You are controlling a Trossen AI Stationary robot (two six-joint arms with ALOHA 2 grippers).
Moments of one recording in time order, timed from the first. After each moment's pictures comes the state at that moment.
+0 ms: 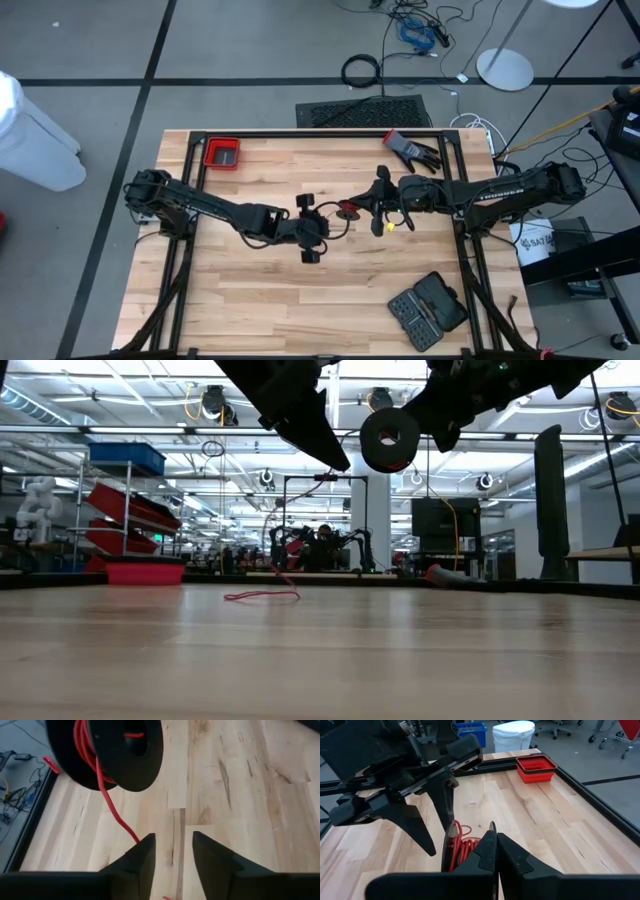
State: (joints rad) left arm -0.21 1.70 1.24 -0.31 -0.43 0.03; right arm 0.01 1.14 0.67 0.15 0.15 0.14
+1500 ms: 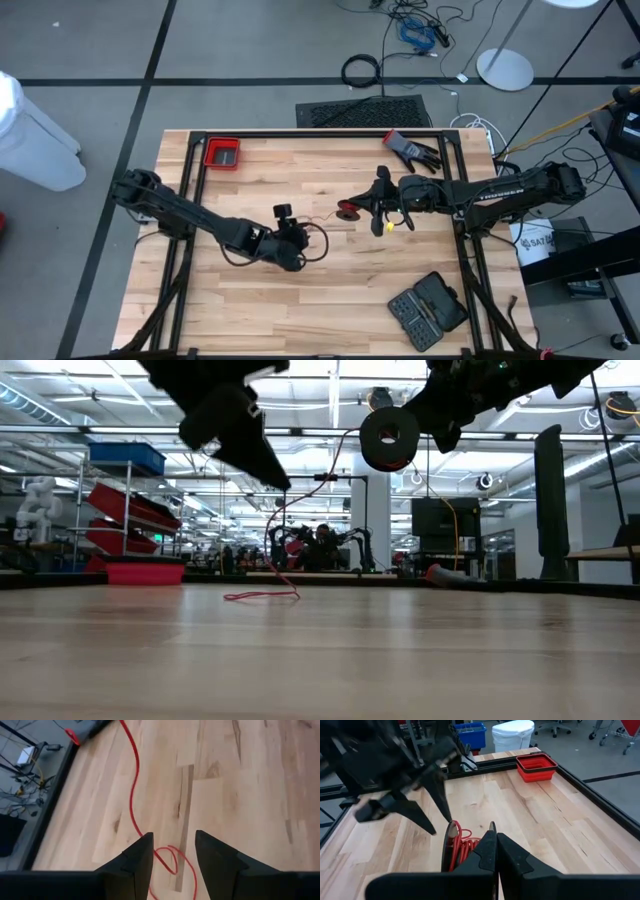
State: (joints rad) left arm -0.33 1.61 1.04 -0.34 -0.64 -0.09; right arm 0.01 1.14 0.68 0.15 0.15 0.17
